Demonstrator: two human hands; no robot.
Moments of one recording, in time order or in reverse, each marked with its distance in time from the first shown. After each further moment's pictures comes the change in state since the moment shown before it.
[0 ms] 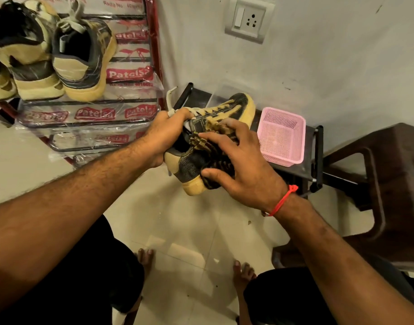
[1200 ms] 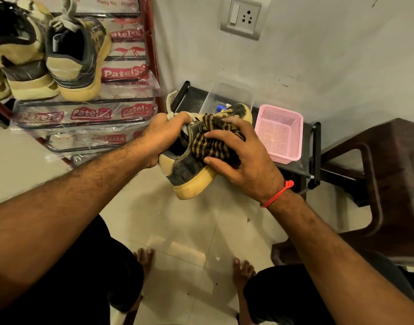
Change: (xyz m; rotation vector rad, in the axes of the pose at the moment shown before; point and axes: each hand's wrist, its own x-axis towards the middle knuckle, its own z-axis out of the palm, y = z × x) left_hand -0.003 0.000 0.002 0.140 0.016 -0.026; right_hand 0.002 0.021 0.004 0.080 0.191 -0.066
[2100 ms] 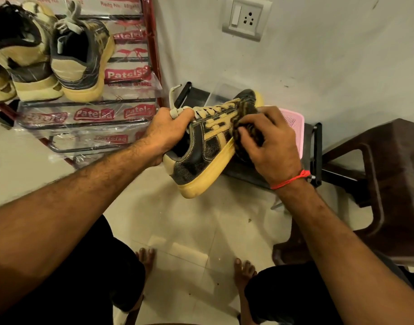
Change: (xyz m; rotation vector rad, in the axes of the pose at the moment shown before) left_hand 0.007 -0.003 -0.002 0.063 0.040 0.123; right_hand 0.015 0.013 -0.022 -0.156 0.299 0.050
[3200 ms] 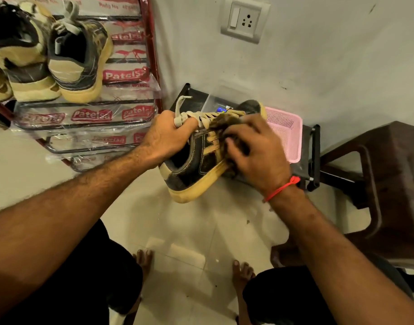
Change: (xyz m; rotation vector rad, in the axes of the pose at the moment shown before) left_hand 0.001 -0.009 0.001 0.240 -0.029 0.316; right_hand -0.009 -0.004 0.009 -0.011 -0.066 -0.074
